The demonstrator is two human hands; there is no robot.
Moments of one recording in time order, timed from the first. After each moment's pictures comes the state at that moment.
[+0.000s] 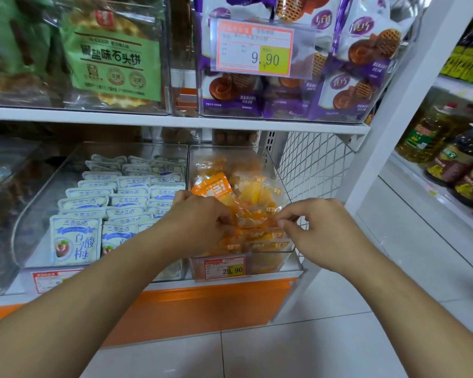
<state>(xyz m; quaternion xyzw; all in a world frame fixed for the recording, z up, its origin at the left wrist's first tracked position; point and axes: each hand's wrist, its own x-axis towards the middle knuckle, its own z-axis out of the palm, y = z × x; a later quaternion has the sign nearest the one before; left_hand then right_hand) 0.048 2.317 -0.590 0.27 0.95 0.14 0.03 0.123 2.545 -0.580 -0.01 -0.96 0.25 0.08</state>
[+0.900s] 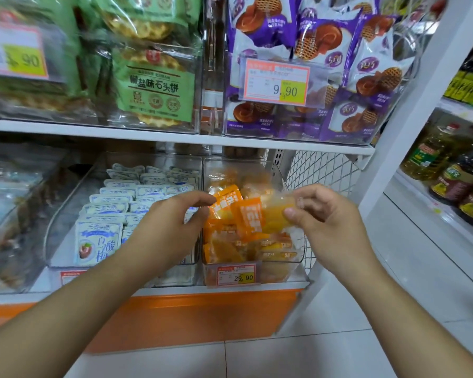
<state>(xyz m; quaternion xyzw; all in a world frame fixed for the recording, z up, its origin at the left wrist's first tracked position) 0.074 2.258 -0.578 0.16 0.91 0.39 -0.05 0.128 2.517 -0.562 -0.03 -0.81 0.56 0.18</state>
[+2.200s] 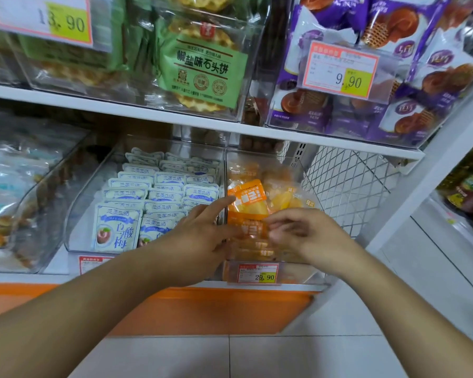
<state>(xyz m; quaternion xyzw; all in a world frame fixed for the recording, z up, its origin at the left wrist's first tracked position) 0.067 2.238 -0.615 0.31 0.92 0.22 0.08 0.085 2.497 -0.599 0.04 -0.91 0.42 -0.03</state>
